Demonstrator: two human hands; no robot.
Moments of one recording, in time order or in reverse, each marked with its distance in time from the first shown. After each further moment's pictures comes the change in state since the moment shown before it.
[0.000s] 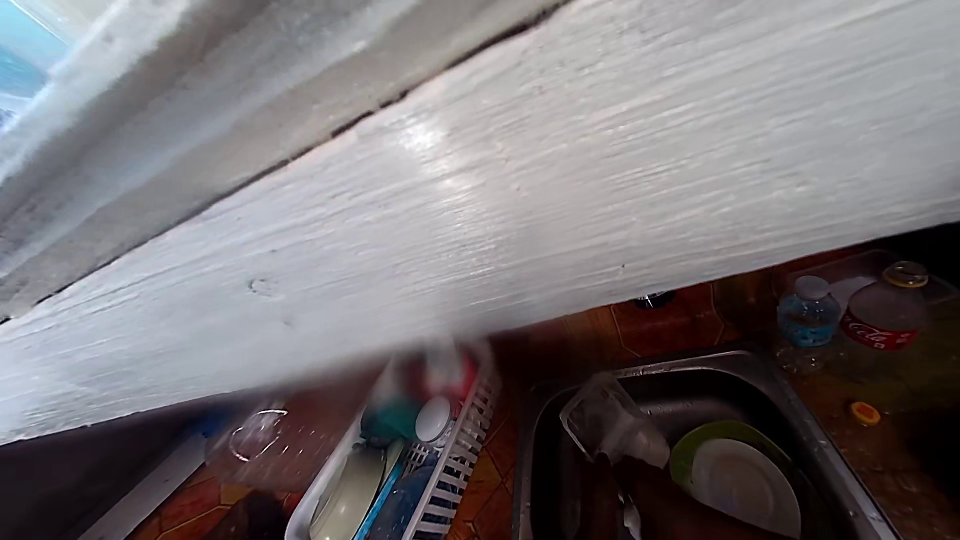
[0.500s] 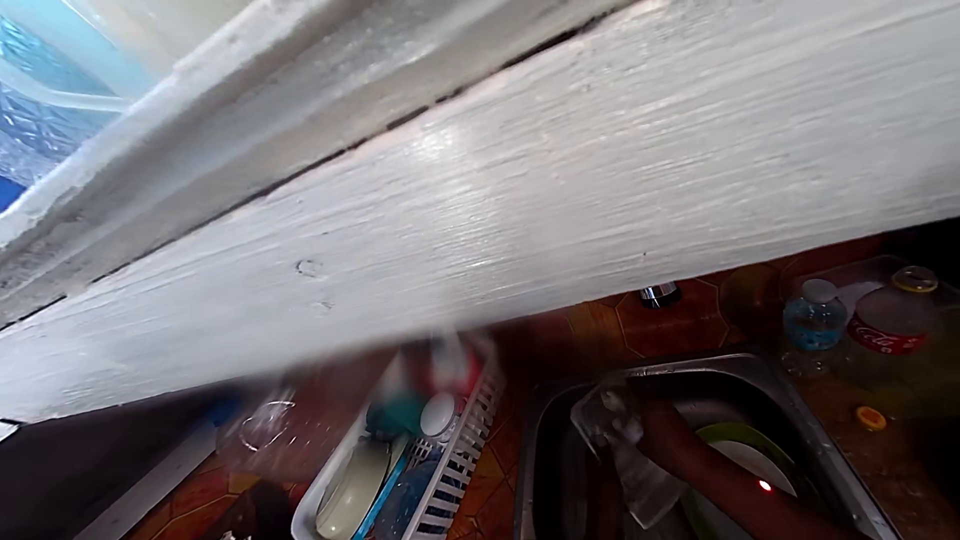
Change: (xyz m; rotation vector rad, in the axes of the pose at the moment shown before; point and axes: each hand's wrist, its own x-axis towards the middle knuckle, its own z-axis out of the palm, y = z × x) left_hand -0.002 -0.016 0.001 -0.103 -0.086 0.026; right_hand 0.005 -0.008 -0.071 0.086 0.497 -0.018
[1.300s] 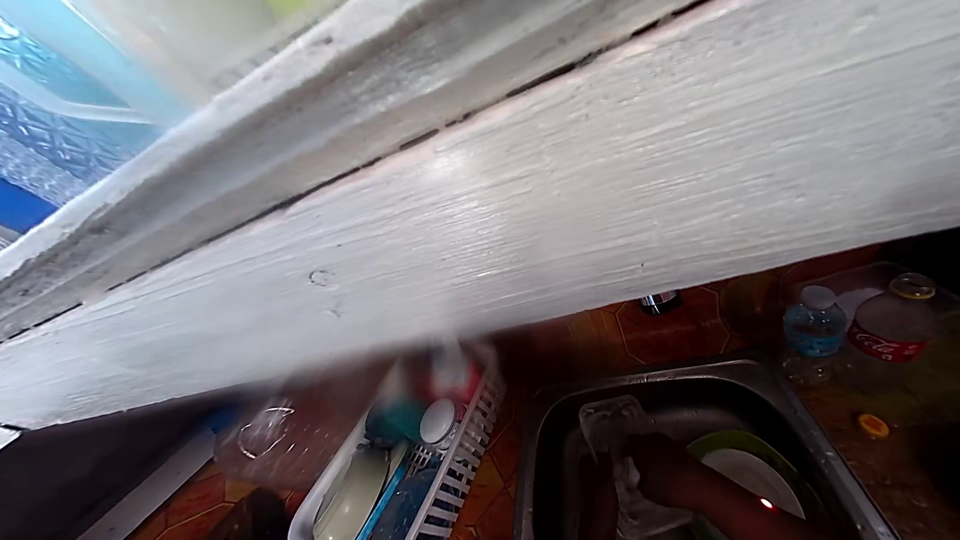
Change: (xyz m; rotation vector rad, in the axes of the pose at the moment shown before) left_hand 0.010 0.008 -0.011 0.154 0.030 0.000; right_hand -0.004 -0.012 0.003 -0.295 -0.597 0.104
